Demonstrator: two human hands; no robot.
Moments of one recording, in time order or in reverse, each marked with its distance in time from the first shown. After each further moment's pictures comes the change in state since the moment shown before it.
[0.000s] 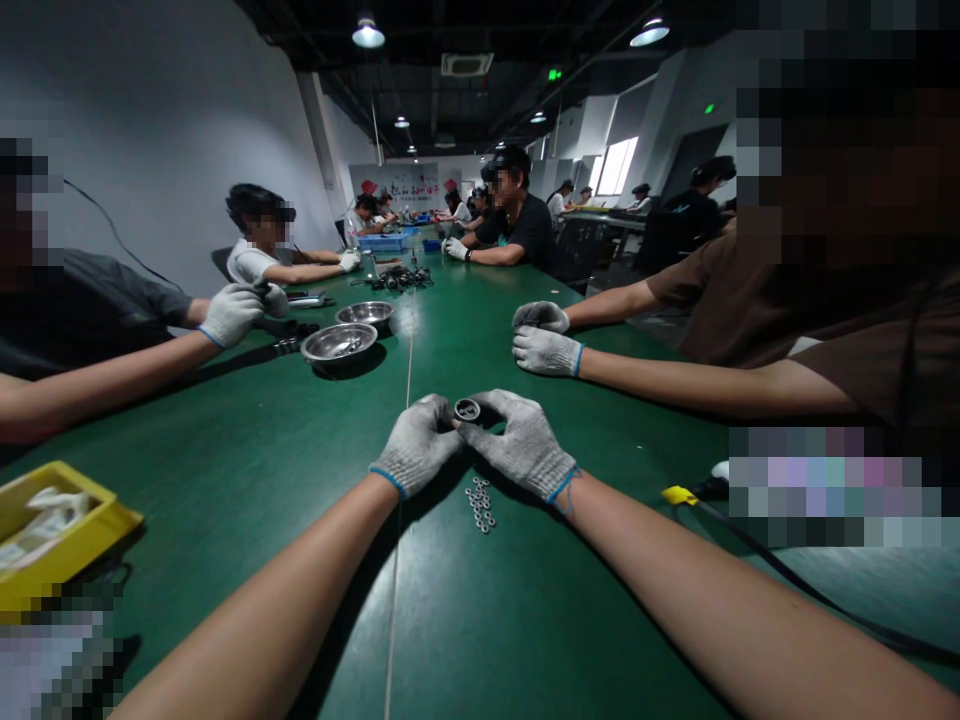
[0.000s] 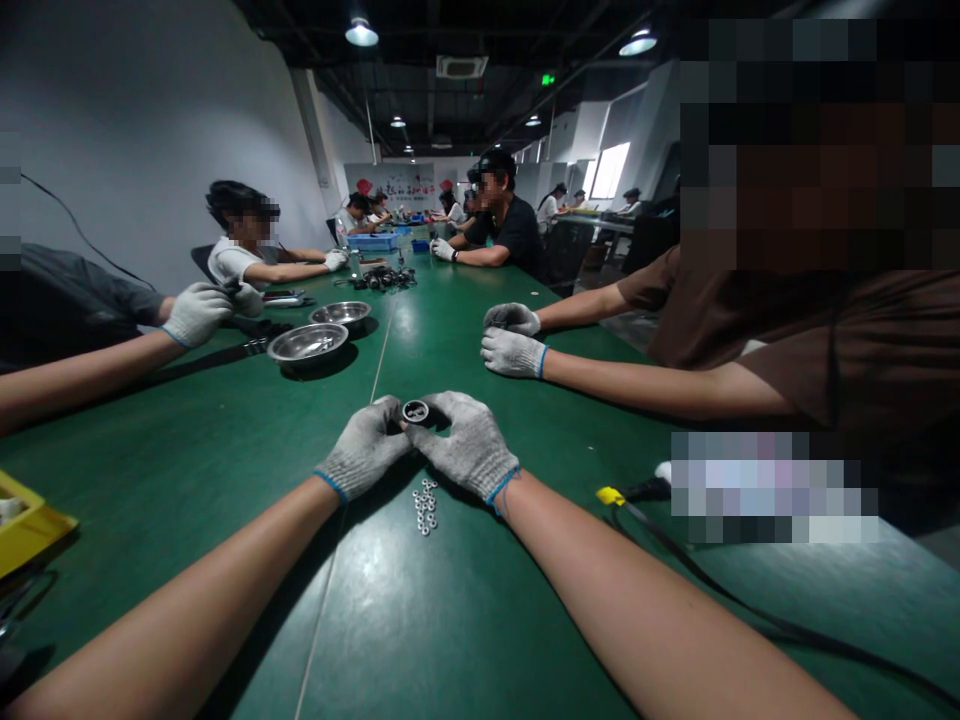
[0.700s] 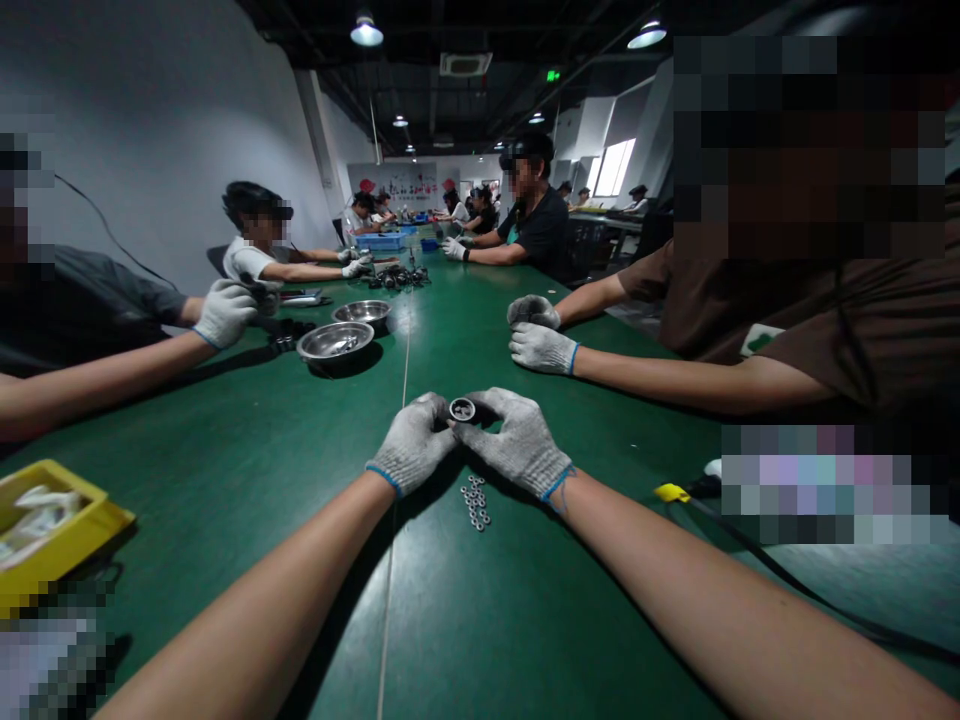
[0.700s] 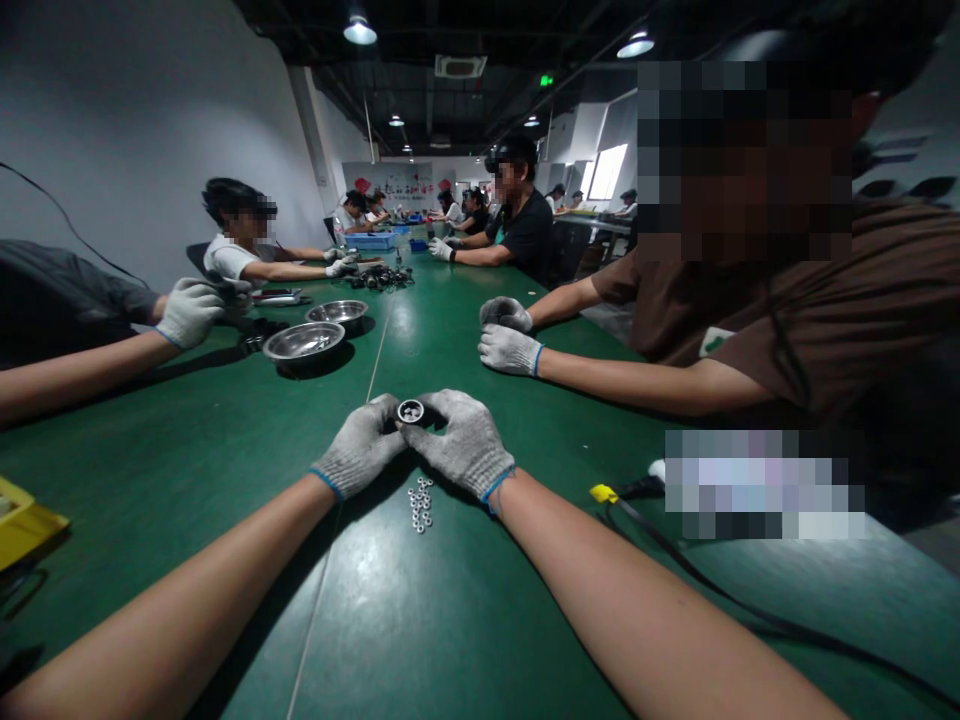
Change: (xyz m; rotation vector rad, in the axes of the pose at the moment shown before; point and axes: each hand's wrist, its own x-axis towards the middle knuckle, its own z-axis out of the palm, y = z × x) left_hand 0.002 -0.002 0.001 0.035 -0.020 0.059; right_hand -0.001 0.001 -0.001 -0.023 0.016 -0.070
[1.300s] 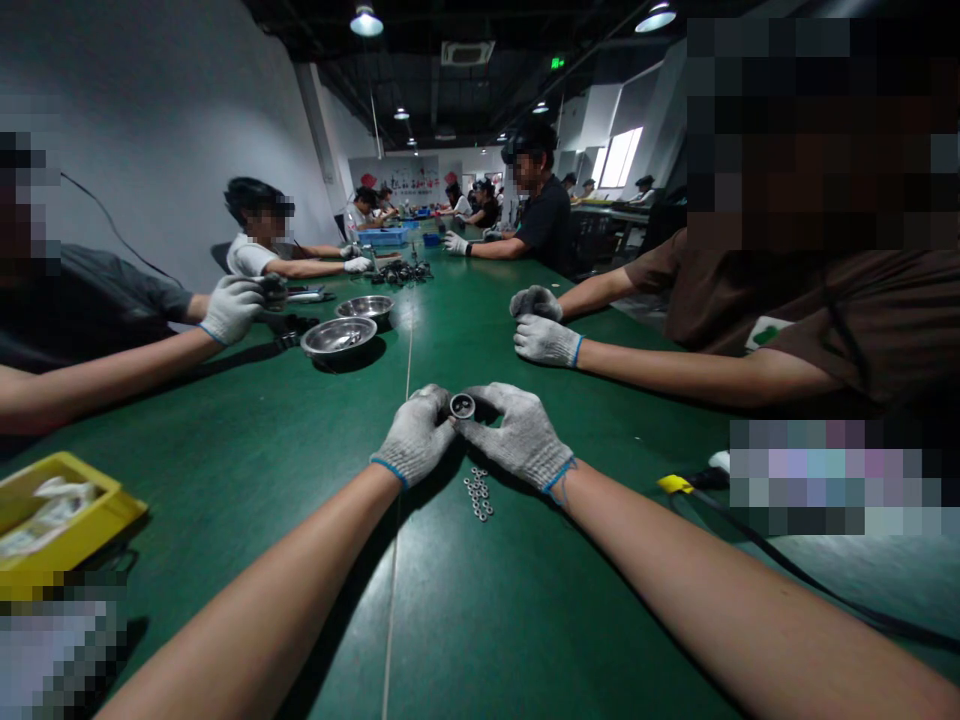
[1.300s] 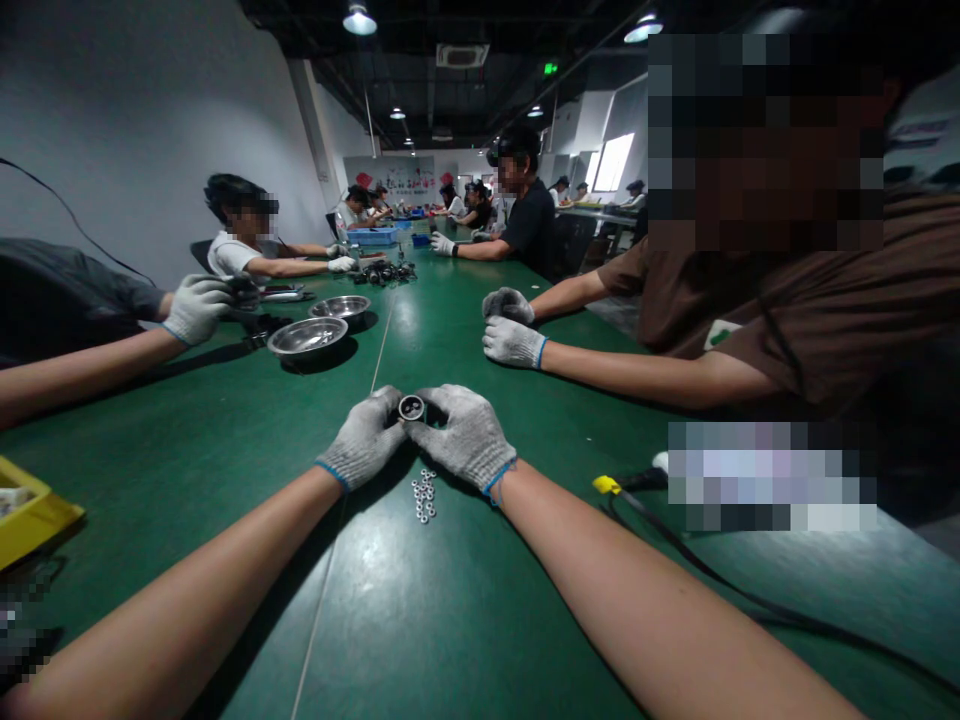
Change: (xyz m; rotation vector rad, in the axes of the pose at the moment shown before) left_hand -0.001 0.004 -0.002 0.085 0.019 -0.001; right_hand 0.000 0.000 0.000 -0.029 -0.035 -0.033
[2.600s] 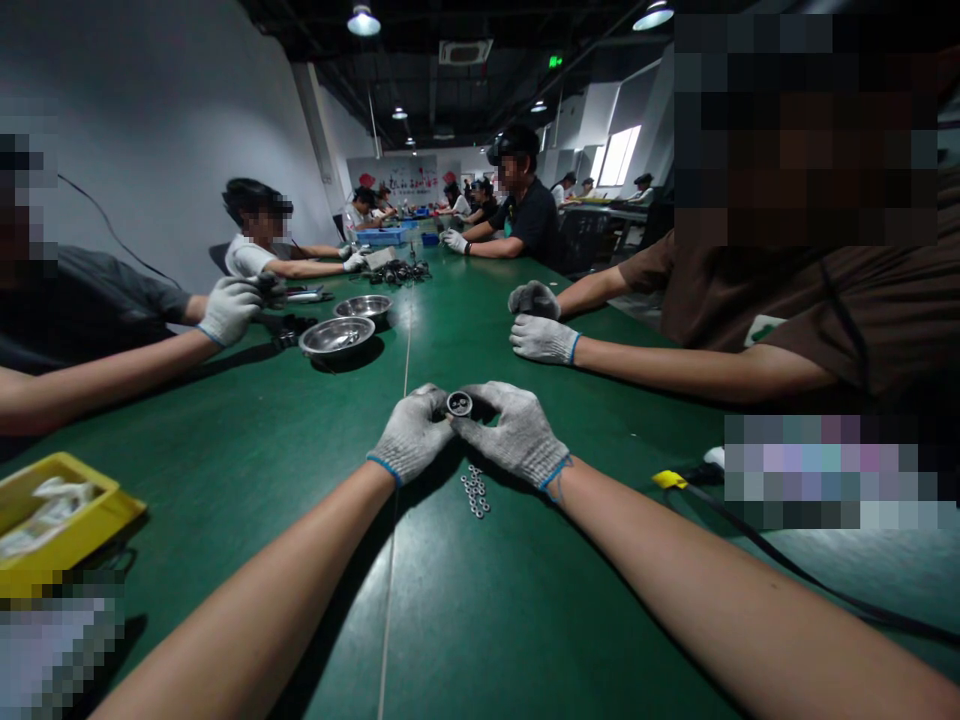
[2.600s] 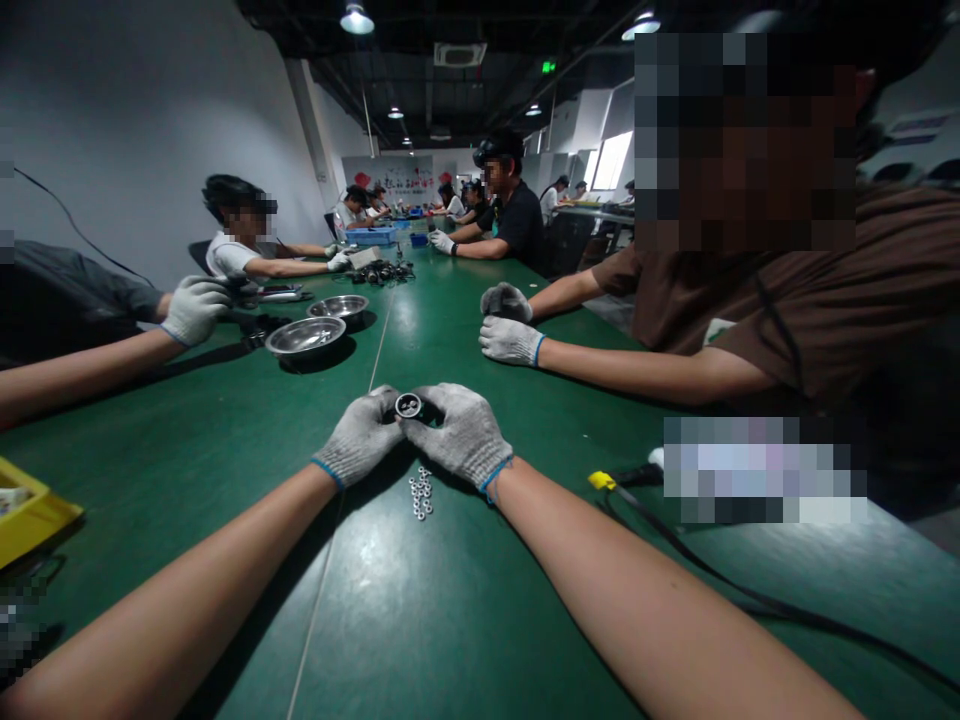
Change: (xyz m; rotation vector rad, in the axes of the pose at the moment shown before) left_hand 0.001 -0.002 0.000 -0.081 -0.031 0.032; right_hand 0.000 -0.002 0.000 0.004 0.009 -0.003
